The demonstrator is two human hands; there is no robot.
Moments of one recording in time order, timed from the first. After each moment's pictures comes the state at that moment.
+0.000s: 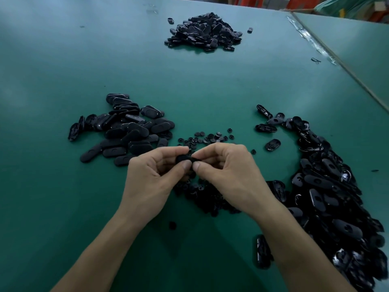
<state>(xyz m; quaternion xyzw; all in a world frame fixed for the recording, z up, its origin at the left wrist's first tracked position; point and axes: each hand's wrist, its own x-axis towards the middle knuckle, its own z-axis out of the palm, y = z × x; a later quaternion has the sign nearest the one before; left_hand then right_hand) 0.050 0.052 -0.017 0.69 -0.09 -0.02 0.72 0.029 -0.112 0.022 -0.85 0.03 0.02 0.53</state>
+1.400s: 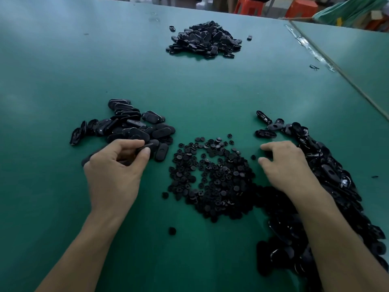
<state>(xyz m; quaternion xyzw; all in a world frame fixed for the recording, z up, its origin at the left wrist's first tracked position) 0.074 0.089 -0.021 0.83 0.02 0.22 0.52 0.049 -0.201 0.016 -0.97 0.21 0.04 0.12</state>
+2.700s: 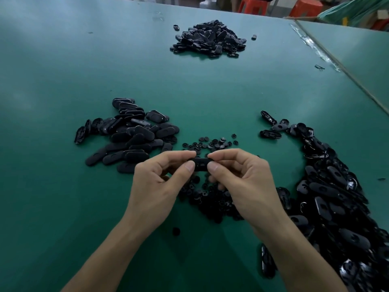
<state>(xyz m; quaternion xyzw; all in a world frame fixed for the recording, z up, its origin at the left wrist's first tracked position) 0.046 0.053 -0.009 0.72 -0.10 0.02 0.68 0.015 -0.112 0.019 -0.73 0.08 -0.03 0.67</state>
